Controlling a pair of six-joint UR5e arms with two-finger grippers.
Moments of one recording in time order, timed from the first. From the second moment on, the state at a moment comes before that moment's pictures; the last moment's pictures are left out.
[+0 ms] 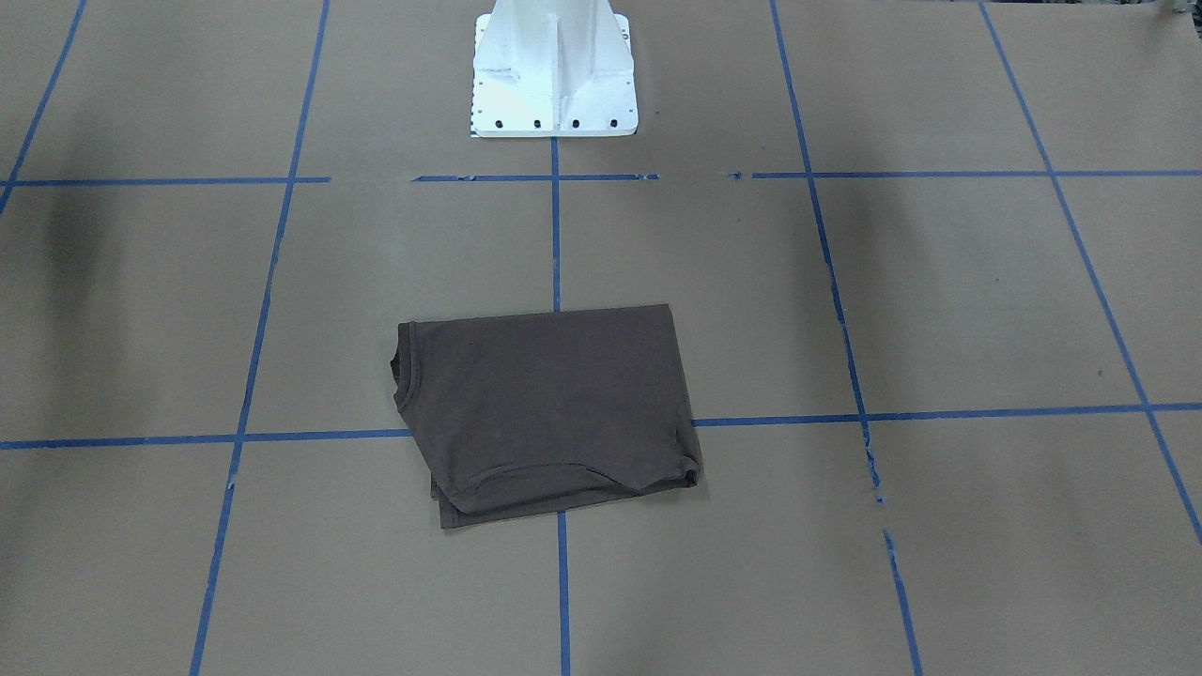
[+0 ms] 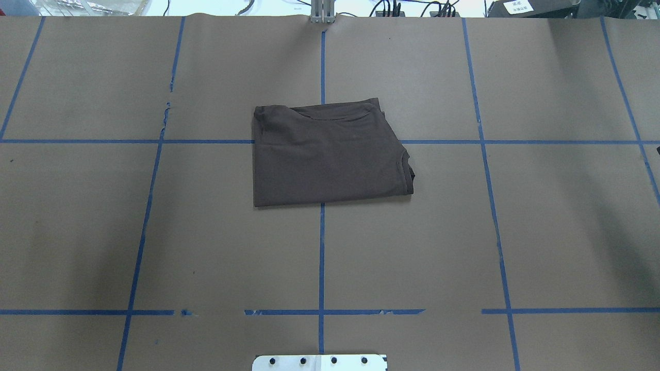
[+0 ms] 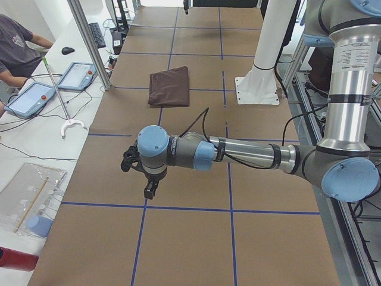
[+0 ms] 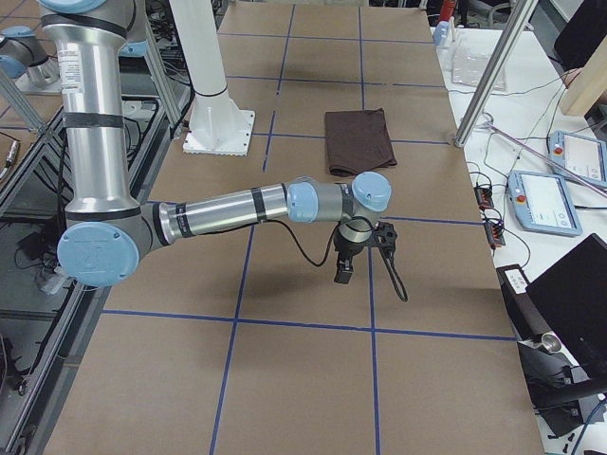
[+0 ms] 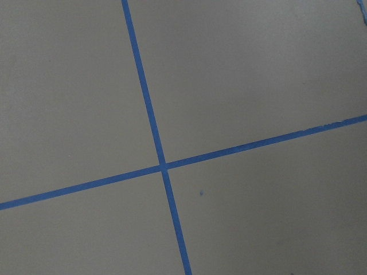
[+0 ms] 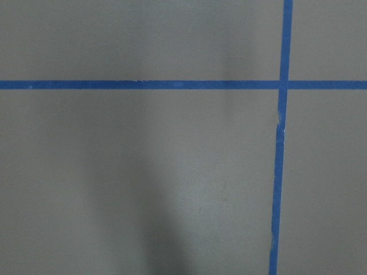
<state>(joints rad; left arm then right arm) -1.61 -1.57 -1.67 -1.61 -2.44 0.16 1.37 -1.54 1.76 -1.77 2.34 0.17</state>
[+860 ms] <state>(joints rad) -1.62 -1.55 -1.68 -1.66 -2.42 0.15 1.37 -1.59 1.74 -1.76 2.38 0.10</state>
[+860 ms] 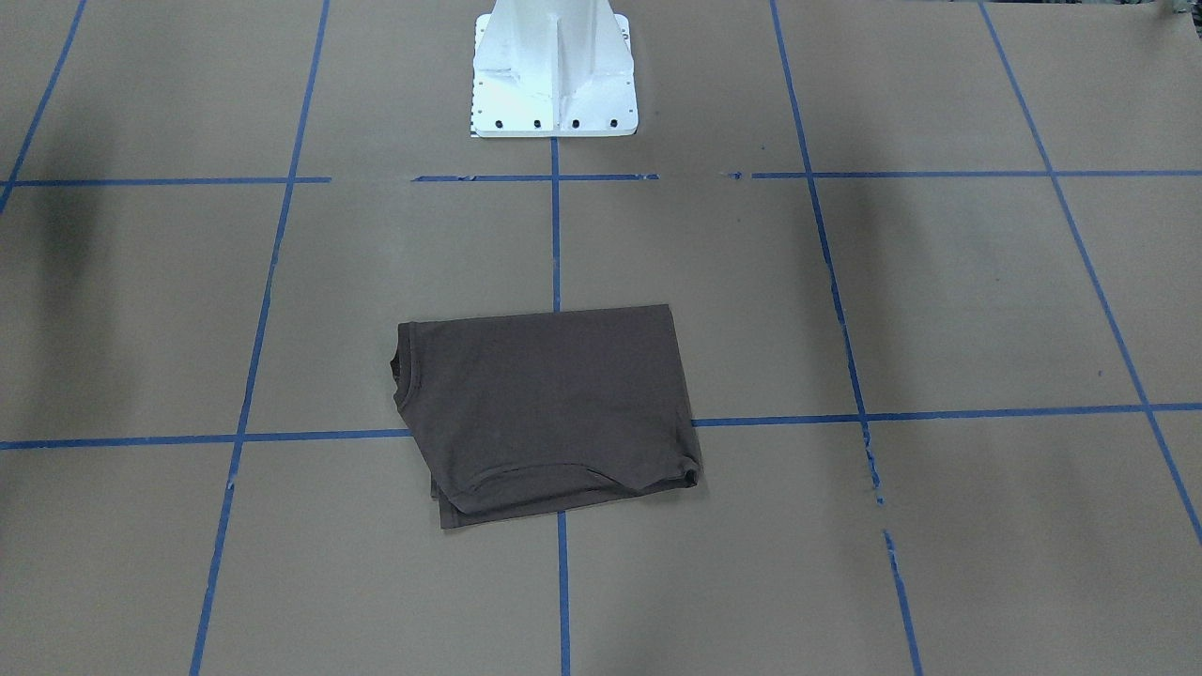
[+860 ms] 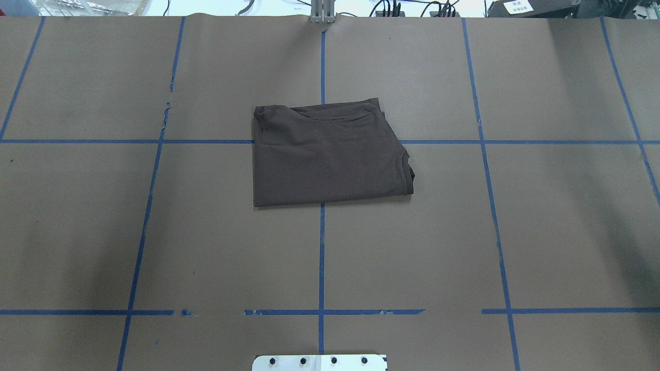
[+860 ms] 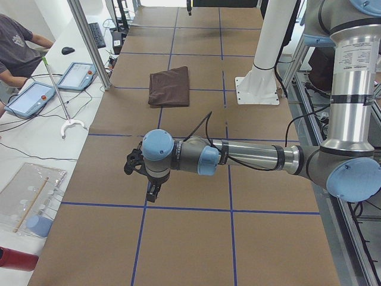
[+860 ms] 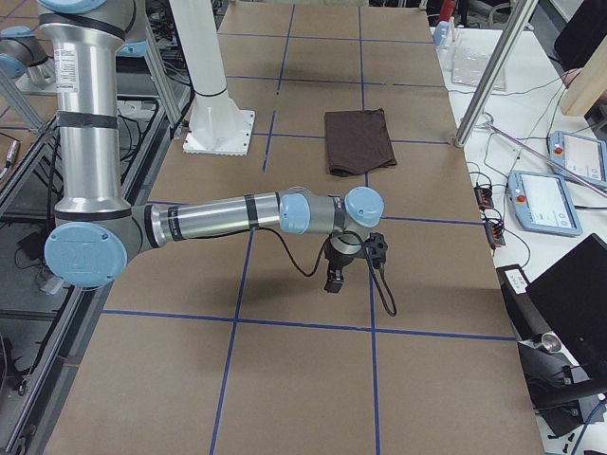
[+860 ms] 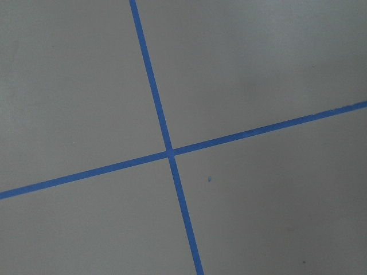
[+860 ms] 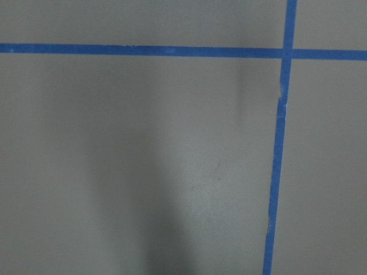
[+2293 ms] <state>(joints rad) -1.61 -1.56 -1.68 -1.59 -2.31 0.16 1.37 -1.61 1.67 -1.49 2.34 0.11</state>
